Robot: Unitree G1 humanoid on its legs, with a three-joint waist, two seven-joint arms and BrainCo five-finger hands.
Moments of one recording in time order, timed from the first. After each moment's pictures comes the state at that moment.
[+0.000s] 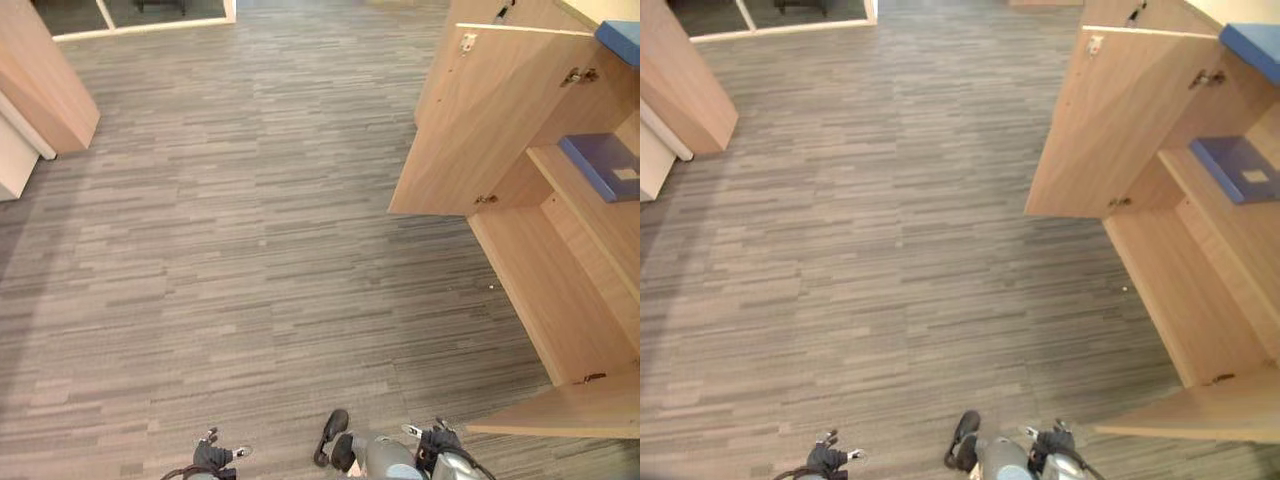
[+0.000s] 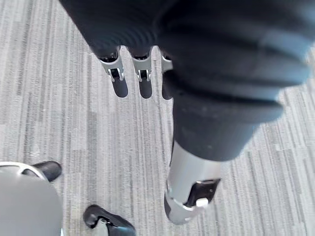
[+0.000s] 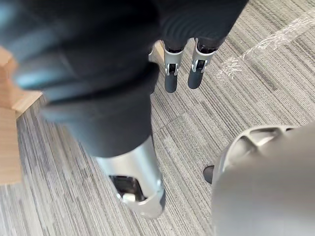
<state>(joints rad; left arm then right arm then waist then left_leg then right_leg) 0.09 0.09 0.12 1.04 -0.04 -0.12 0.16 -0.01 -0.02 -0.33 1.08 0.10 -0.04 -0.18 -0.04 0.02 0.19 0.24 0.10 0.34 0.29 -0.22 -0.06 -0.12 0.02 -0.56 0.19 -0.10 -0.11</state>
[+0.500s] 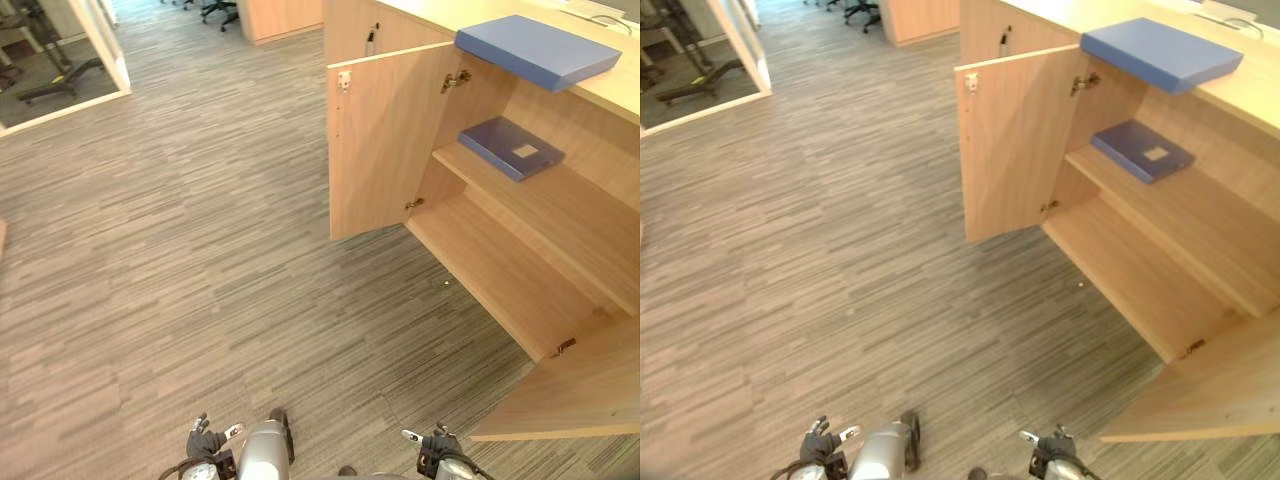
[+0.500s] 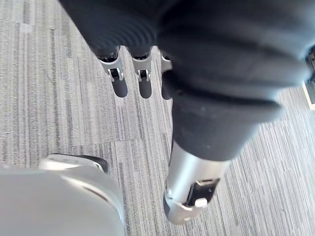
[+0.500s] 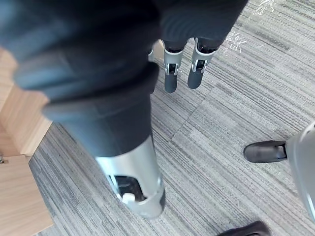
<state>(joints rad) 0.11 0.03 0.27 0.92 -0.11 -0.14 0.17 -0.01 -0.03 -0.24 1.08 0.10 -0.04 -0.18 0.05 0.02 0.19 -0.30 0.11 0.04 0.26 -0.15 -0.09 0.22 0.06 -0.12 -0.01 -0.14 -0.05</state>
